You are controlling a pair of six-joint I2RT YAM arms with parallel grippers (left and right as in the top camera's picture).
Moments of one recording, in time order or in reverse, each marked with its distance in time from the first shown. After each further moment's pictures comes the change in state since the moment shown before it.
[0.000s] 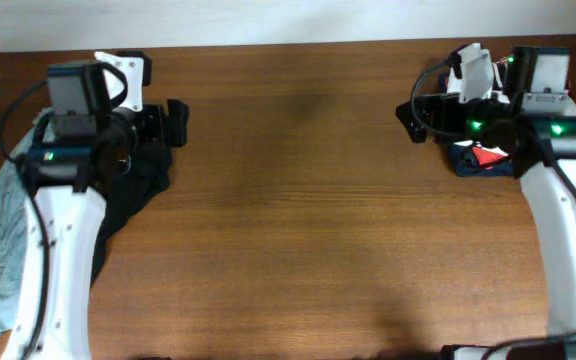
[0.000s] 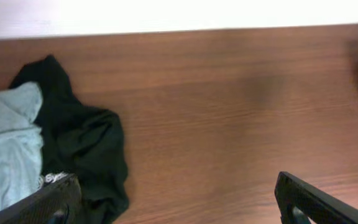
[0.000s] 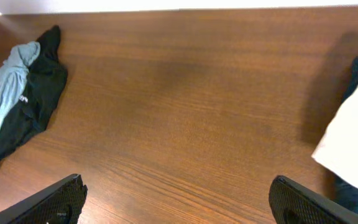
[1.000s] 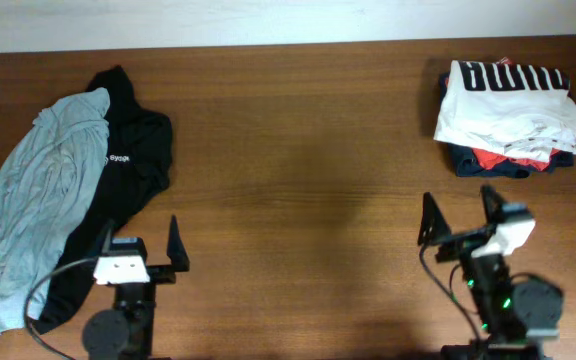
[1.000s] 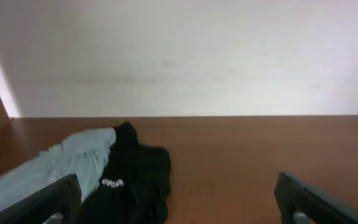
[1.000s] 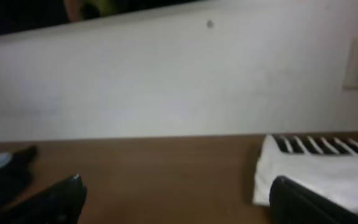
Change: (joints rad) left arm -0.003 -1.324 -1.273 0.695 -0.185 -0.031; right arm 0.001 -1.137 -1.130 0.862 0.241 0.195
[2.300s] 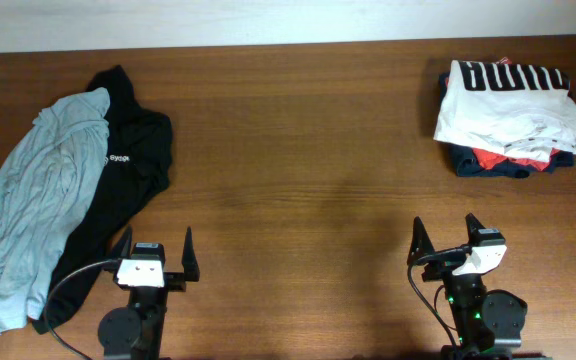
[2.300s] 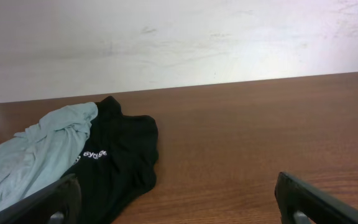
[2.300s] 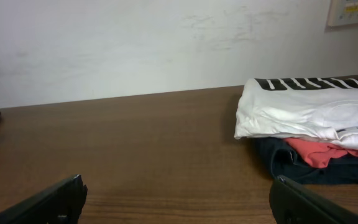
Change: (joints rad) left arm 0.000 -0.132 -0.190 -0.011 0.070 0.060; right arm 0.000 -0.358 -0.372 -0.064 0.090 -0.010
